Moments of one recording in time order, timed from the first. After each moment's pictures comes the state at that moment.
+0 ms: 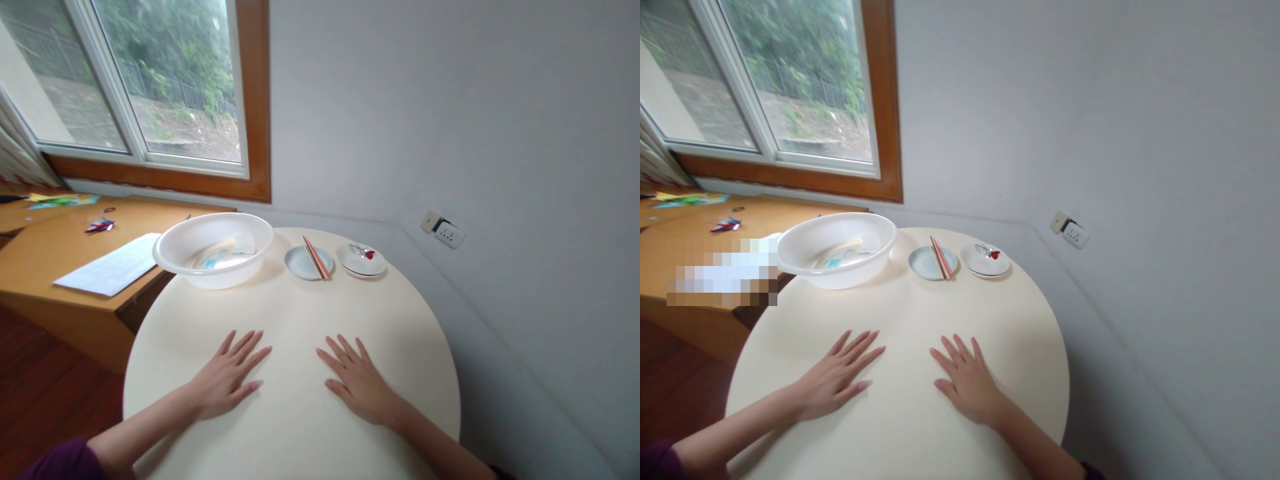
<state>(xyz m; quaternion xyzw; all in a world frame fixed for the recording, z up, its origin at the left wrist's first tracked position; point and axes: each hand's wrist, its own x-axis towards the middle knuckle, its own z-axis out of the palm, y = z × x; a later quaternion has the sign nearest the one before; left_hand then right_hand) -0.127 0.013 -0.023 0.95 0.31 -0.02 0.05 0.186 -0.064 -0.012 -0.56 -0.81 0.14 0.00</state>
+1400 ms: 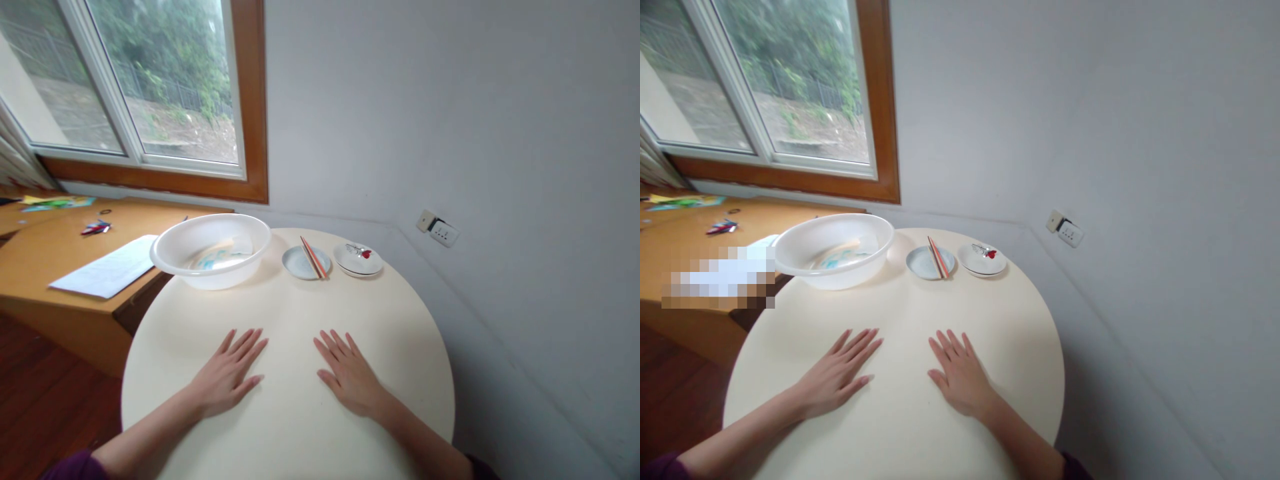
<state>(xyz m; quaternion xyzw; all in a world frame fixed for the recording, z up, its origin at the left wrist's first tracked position) -0.125 0.015 -0.037 0.94 0.33 0.03 0.02 0.179 -0.059 -0.023 -0.57 -0.82 0.08 0.04</state>
